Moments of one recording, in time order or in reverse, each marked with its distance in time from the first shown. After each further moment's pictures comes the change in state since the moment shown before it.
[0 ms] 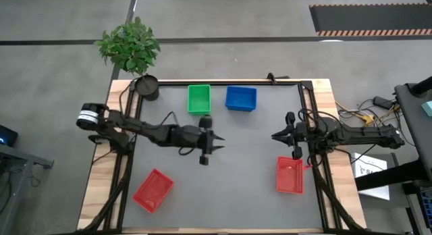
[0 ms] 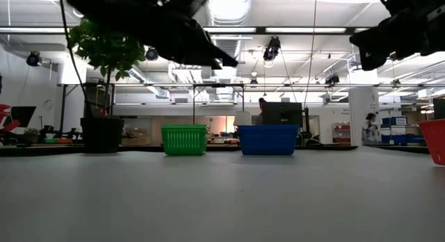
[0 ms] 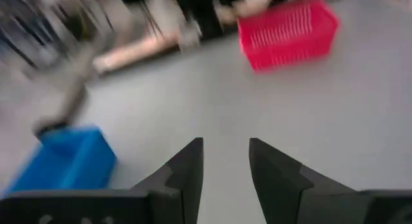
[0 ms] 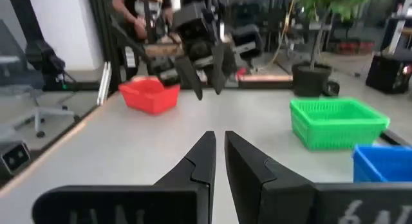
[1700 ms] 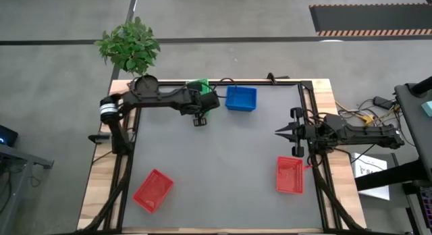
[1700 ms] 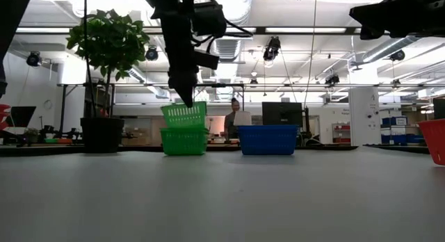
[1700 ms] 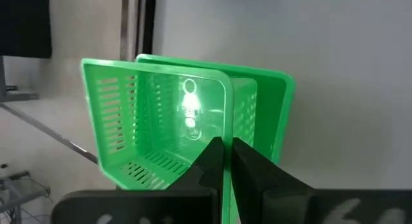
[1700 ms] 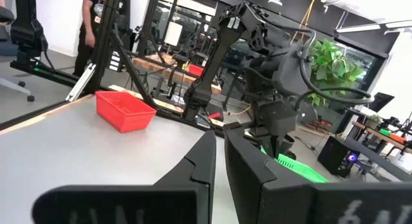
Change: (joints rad) left arm 0.334 0.237 0.638 -1.276 -0.352 -0.085; right arm -0.001 -0.006 0.054 0.078 0.002 -0.355
